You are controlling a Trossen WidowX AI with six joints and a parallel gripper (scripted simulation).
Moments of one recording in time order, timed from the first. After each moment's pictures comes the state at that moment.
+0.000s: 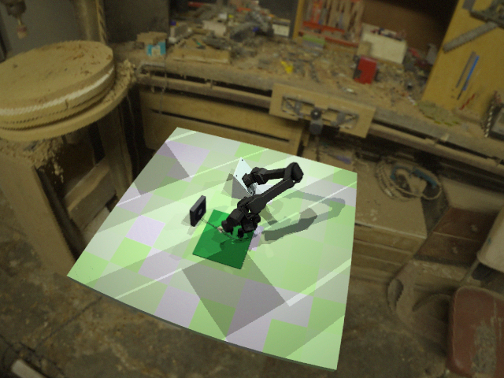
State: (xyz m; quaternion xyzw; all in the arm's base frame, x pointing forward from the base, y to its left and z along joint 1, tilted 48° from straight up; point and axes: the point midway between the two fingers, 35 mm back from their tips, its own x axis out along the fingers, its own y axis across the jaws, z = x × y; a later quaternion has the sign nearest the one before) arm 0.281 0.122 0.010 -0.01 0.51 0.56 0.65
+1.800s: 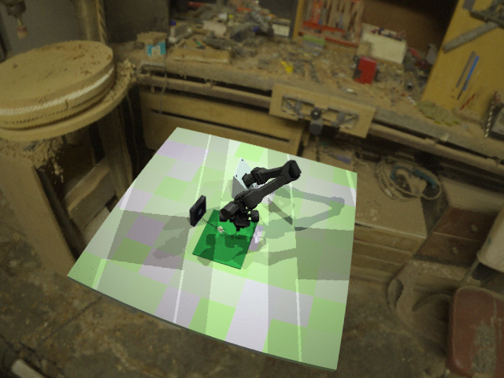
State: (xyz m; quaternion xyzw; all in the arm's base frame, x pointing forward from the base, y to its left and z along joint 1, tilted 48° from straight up) arm 0.288 0.086 0.025 0.12 0.61 0.45 0.64
